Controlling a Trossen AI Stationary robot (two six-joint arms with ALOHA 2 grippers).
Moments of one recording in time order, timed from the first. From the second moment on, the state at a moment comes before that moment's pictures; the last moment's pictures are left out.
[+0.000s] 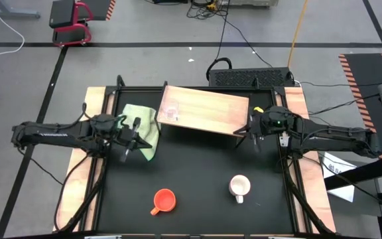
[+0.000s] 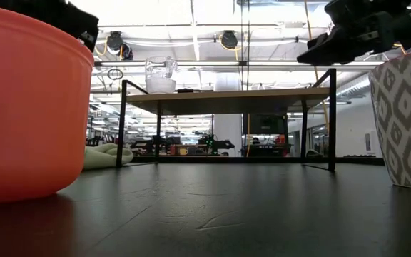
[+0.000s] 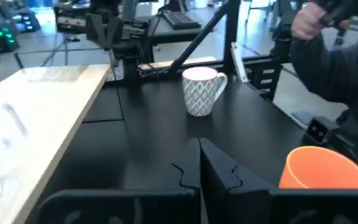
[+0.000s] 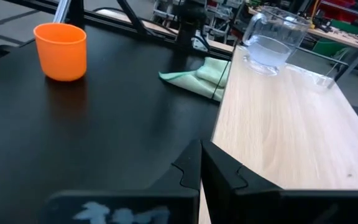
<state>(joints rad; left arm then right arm) 0.05 0.57 0.41 -0.05 0.31 0.10 -0.29 0.69 0.42 -0.06 -0.32 -0.35</state>
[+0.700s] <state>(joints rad) -0.05 0.41 0.16 0.03 0.17 0.05 -0.29 0.68 0.42 -0.05 -0.32 -0.33</state>
